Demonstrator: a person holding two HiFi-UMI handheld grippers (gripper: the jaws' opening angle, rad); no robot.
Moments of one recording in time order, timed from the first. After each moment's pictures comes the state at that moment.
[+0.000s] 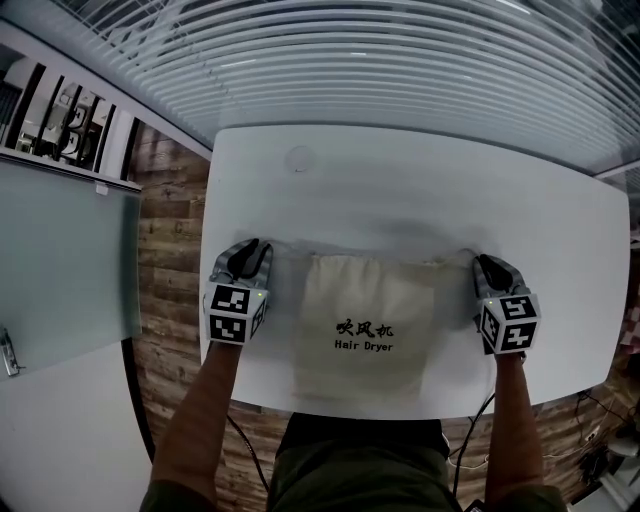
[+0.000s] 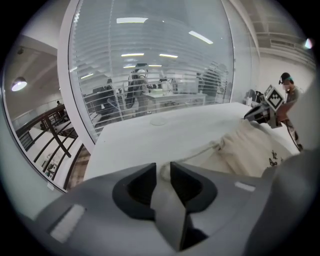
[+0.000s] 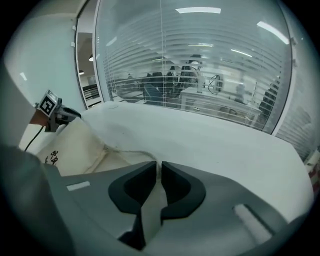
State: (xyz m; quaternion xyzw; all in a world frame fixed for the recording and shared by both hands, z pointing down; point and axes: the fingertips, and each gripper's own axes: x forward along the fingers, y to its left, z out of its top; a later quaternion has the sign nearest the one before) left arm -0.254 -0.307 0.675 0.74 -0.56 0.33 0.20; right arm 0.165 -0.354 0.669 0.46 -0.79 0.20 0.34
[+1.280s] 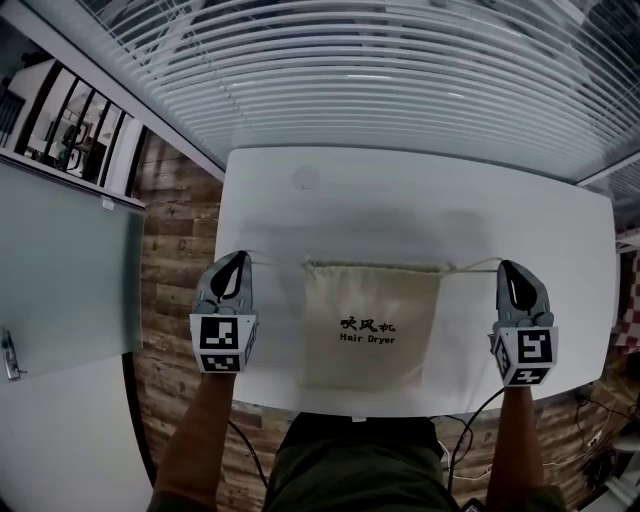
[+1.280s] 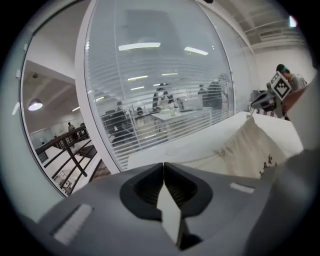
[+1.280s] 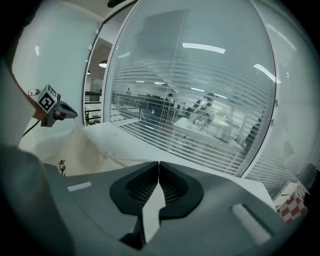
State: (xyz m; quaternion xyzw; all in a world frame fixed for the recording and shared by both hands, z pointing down) left arm -0.273 -0.288 0.563 0.73 -0.62 0.28 0.08; right arm 0.170 -0.336 0.523 0.52 -0.81 0.05 0.28
